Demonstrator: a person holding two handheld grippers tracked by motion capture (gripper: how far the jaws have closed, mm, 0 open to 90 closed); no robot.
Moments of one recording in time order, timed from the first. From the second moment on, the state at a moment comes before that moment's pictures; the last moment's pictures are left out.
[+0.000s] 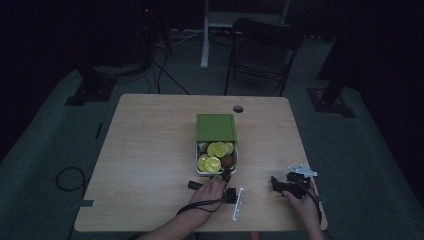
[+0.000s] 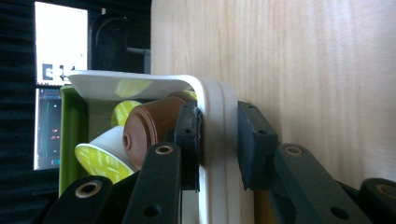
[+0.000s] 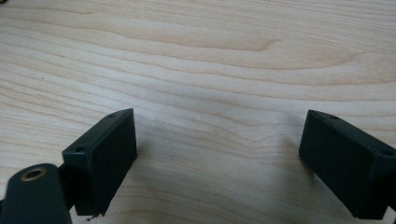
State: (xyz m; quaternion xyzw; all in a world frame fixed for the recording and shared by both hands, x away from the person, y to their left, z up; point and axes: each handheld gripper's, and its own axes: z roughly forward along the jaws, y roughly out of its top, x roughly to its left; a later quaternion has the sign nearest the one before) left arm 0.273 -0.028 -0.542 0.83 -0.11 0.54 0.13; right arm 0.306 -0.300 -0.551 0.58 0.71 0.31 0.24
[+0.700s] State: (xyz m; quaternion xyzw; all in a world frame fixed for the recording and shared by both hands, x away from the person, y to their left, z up) left arm 0.235 -0.027 -0.540 0.84 -0.12 0.51 0.14; right arm 0.306 -0.300 -0.551 0.58 0.71 0.31 0.24
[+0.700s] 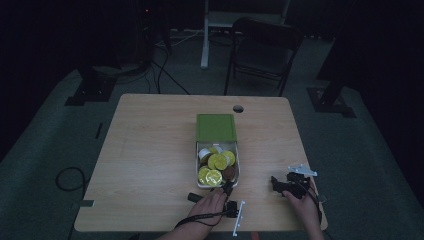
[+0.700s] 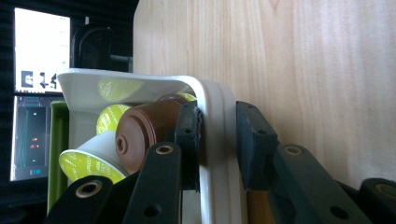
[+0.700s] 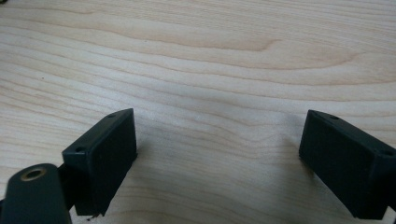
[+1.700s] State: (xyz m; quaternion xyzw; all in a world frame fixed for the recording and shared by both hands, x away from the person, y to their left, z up) left arm 0.225 -0.020 -0.541 0.84 -0.13 0.50 0.16; right arm 0.306 -0.300 -0.551 0.58 0.71 0.31 0.24
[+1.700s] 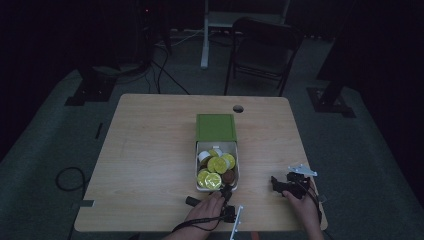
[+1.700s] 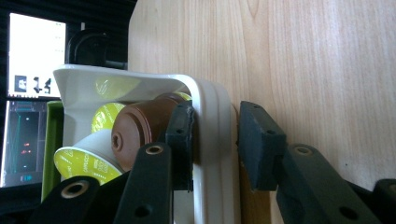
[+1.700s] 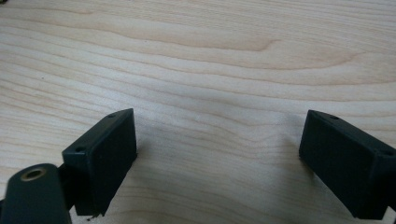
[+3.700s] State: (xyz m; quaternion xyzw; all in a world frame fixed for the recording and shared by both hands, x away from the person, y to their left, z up) left arm 0.227 0.063 -0.516 0.90 0.10 0.23 0.36; right arm 0.306 -0.300 -0.551 0.58 0.71 0.31 0.24
